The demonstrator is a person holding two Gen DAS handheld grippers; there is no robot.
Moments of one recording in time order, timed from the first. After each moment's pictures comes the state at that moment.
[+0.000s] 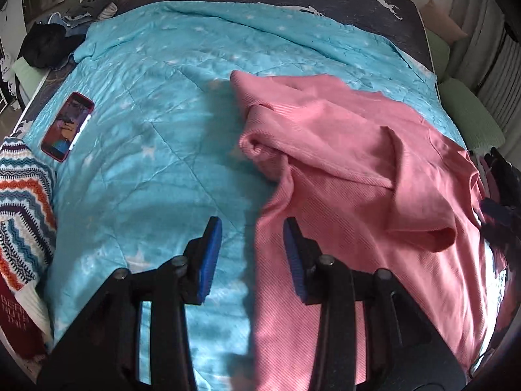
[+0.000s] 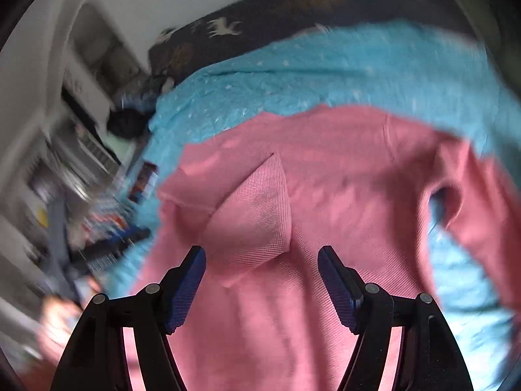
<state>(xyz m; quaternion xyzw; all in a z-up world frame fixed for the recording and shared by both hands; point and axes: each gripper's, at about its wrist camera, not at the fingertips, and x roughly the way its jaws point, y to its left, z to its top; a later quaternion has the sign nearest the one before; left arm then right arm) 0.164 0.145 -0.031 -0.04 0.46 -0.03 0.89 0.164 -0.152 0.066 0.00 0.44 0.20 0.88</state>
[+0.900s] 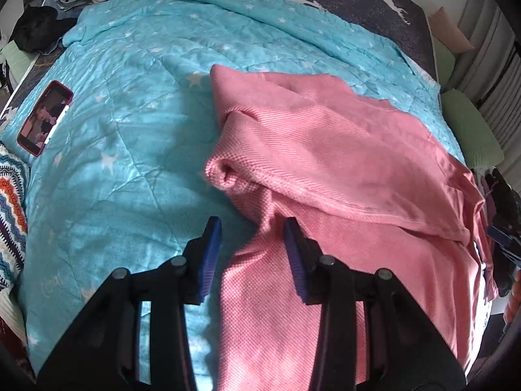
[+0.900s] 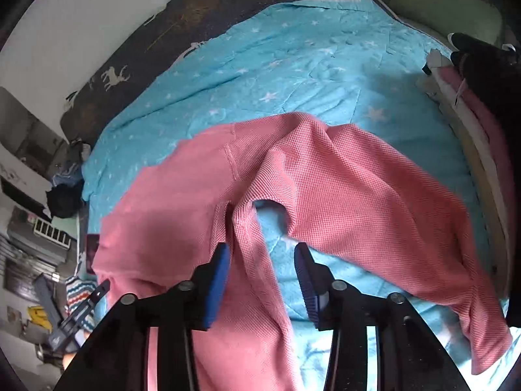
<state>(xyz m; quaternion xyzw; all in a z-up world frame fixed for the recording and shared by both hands) 0.209 0.137 -0.050 -0.08 0.48 -0.04 0.87 0.212 -0.311 0.038 0.25 0.50 0.04 0.83</state>
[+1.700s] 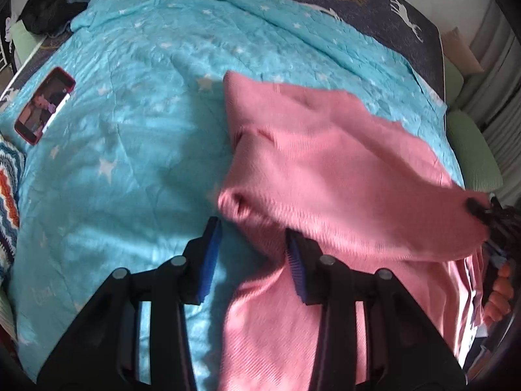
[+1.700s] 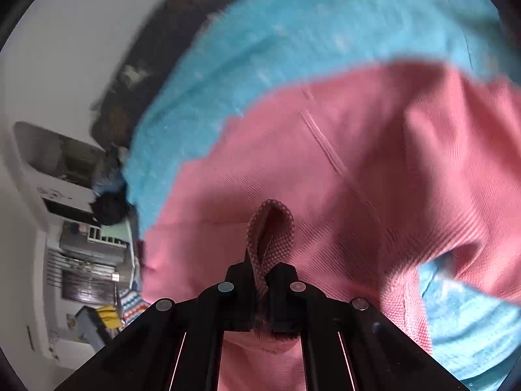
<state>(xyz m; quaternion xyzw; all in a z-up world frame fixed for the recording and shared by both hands) 0.229 0.144 -0.049 -0.12 0.47 -0.02 0.87 0.284 -0.268 0.017 0.34 0.48 0.12 0.80</state>
